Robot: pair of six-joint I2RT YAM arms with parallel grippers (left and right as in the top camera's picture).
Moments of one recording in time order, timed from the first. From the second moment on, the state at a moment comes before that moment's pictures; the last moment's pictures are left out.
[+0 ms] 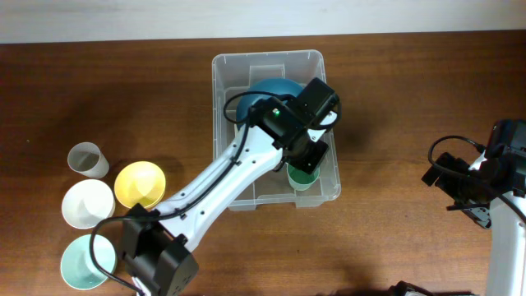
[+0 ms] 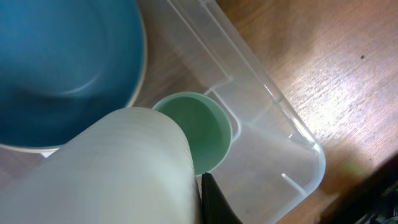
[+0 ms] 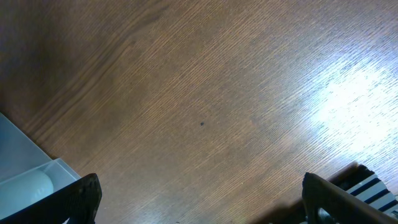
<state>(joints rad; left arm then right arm) -0.77 1.93 1.86 -1.16 0.08 -0.14 -0.43 1.24 1.19 -1.27 -0.02 0.34</state>
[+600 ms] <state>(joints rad) -0.80 1.99 1.86 -1.17 0.17 -0.10 -0.43 1.24 1.19 -1.27 -0.02 0.34</state>
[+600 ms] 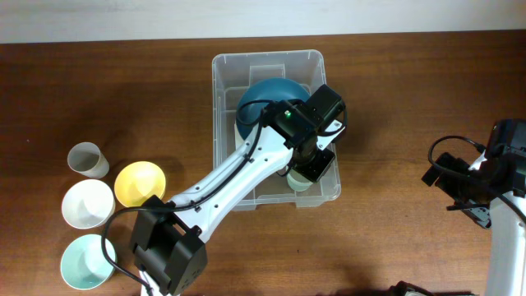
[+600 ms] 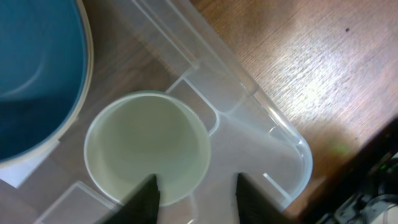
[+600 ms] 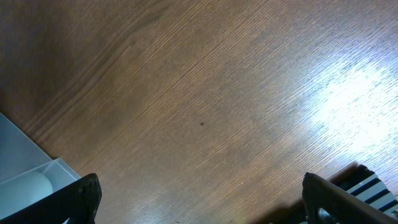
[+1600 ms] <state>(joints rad) 0.23 1.85 1.96 -1.39 -0.18 -0.29 -0.43 1.24 1.19 -1.27 -0.02 0.34</state>
